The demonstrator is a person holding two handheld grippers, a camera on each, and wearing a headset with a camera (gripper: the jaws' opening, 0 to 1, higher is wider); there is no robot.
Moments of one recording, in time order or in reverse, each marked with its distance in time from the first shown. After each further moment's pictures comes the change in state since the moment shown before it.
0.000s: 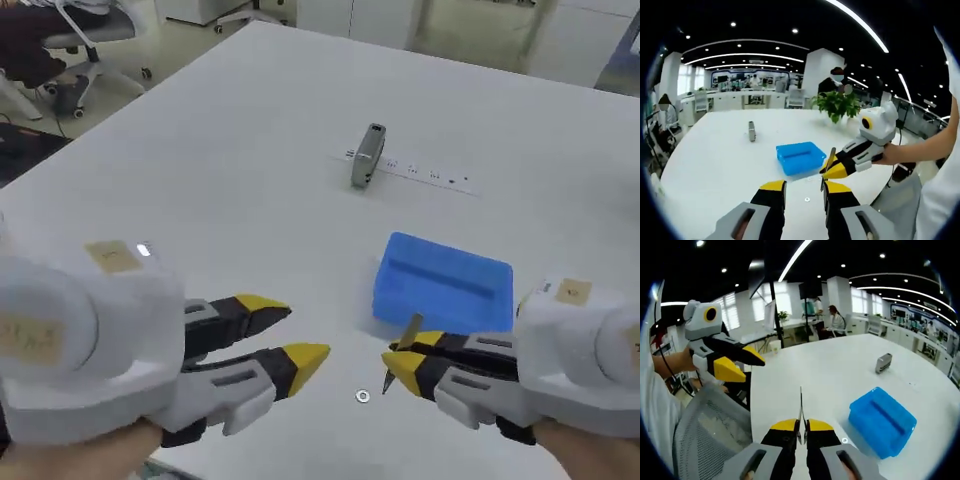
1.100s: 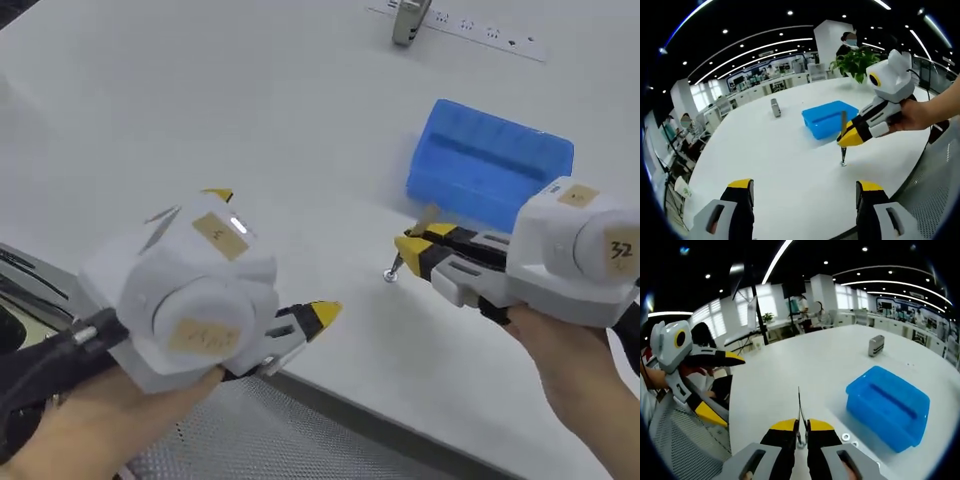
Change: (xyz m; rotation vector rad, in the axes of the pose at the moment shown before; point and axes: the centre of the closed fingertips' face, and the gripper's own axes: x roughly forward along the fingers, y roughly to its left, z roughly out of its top) left arm 0.022 0.030 -0.071 0.195 0.181 0.247; right arm 0.041 -0.021 -0.033 0.080 -0.015 -0.079
